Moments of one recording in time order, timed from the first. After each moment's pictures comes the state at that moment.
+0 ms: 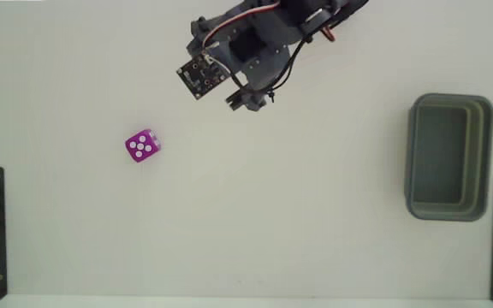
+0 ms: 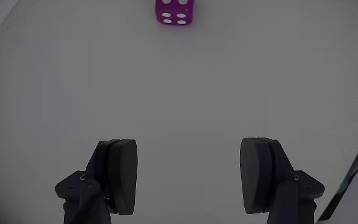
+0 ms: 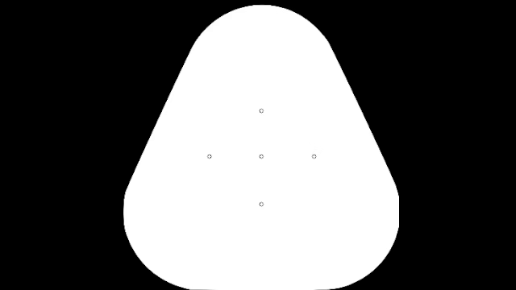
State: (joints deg) arm 50.4 140.2 114.4 80.9 -0.3
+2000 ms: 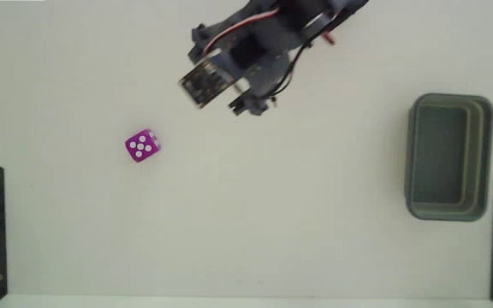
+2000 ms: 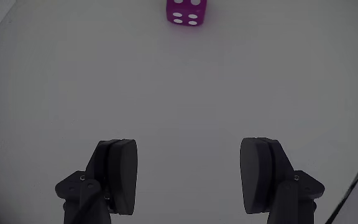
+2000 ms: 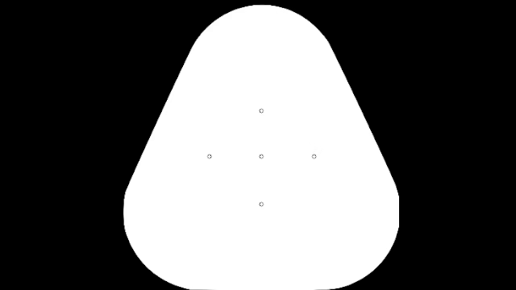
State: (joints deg) arm 48.4 134.6 114.4 77.2 -0.3
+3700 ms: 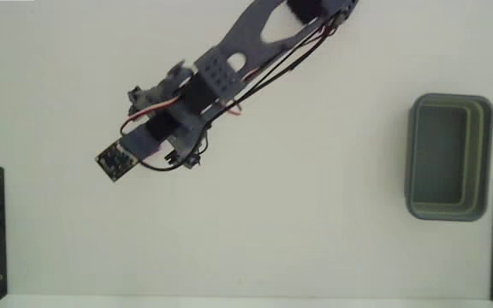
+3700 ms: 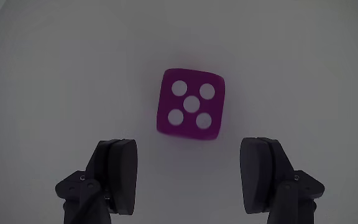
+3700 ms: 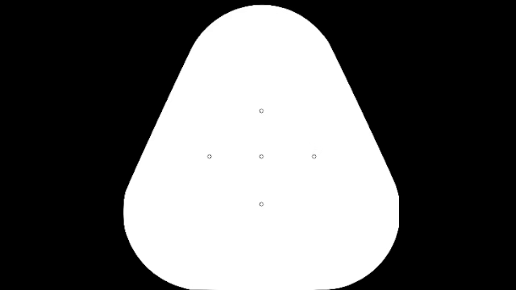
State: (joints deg) arm 48.4 76.9 77.2 59.2 -0.3
